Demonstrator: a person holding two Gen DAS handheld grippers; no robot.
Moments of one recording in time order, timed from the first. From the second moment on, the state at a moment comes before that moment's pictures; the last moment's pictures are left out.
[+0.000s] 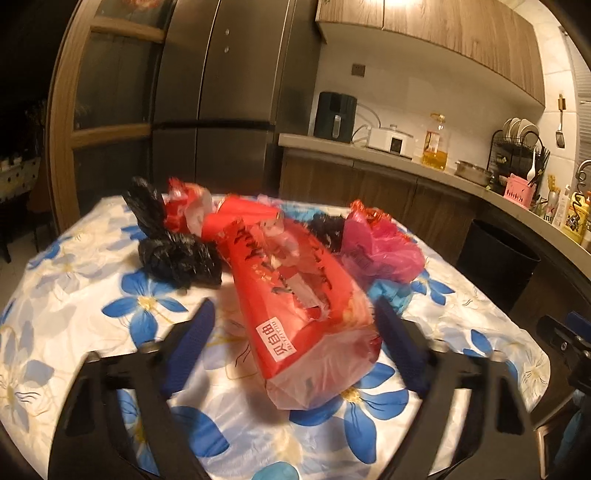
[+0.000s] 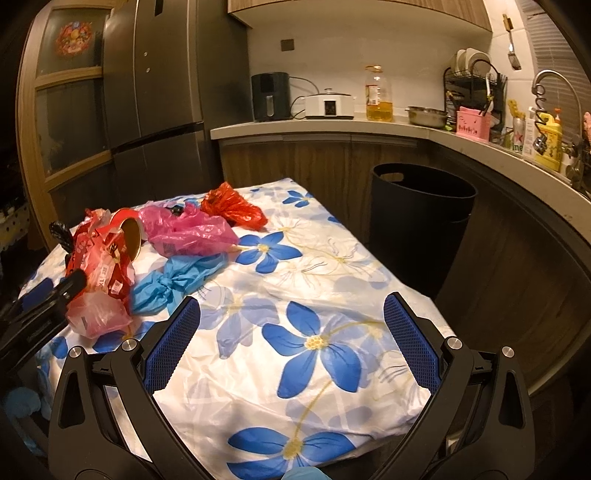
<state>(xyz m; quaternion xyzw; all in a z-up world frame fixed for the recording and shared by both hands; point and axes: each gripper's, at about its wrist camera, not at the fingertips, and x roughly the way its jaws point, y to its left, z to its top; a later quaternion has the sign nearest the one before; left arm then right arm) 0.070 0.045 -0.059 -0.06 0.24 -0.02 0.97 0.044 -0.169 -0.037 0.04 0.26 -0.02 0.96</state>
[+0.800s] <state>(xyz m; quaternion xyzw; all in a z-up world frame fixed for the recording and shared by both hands) 0.059 0.060 -0.055 -0.08 0.23 -0.03 0.97 0.102 -0.099 -0.088 0.03 0.26 0.09 0.96</state>
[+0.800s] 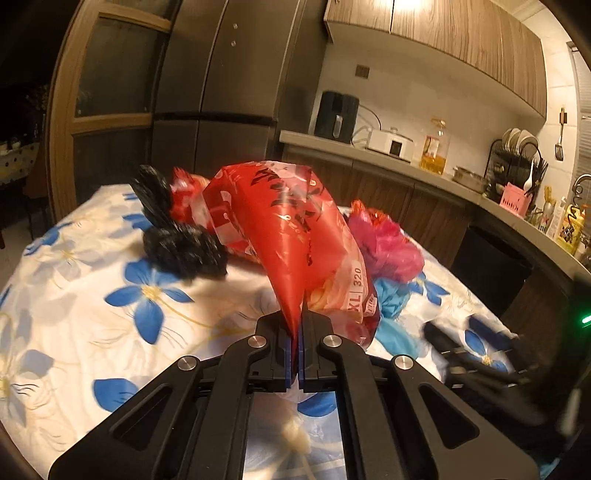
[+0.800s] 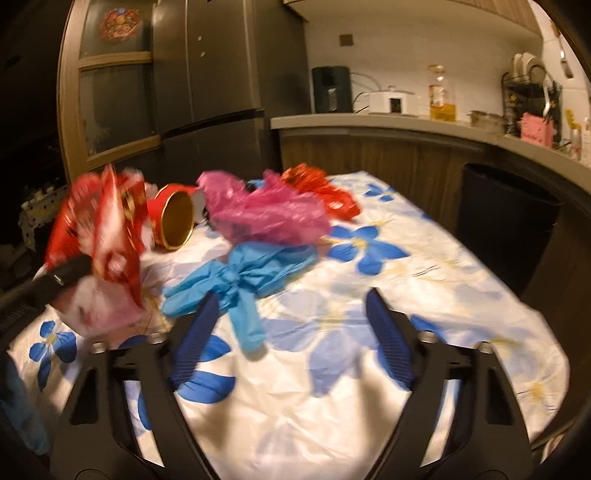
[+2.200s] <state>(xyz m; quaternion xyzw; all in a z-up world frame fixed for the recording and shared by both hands) 0.057 0.009 -0.017 -0.04 0.21 -0.05 0.98 0.048 -0.165 0.006 0.07 0.18 0.15 0.97</state>
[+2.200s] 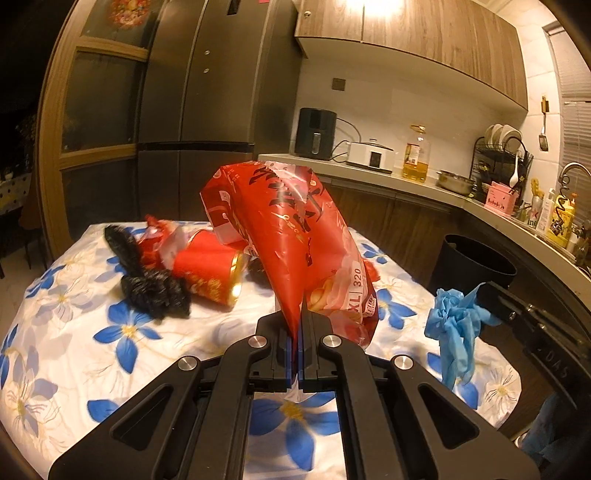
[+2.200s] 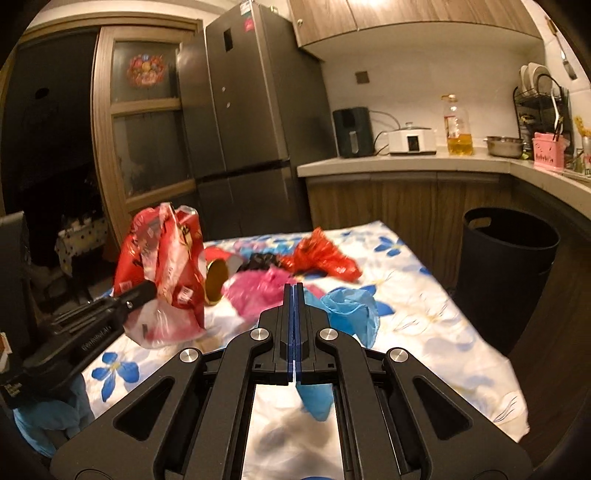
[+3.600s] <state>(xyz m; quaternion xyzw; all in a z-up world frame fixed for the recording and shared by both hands) 0.235 -0.290 0.039 0.02 0.18 -0.27 0.94 0.178 -0.420 0.077 0.11 0.11 -0.11 0.98</state>
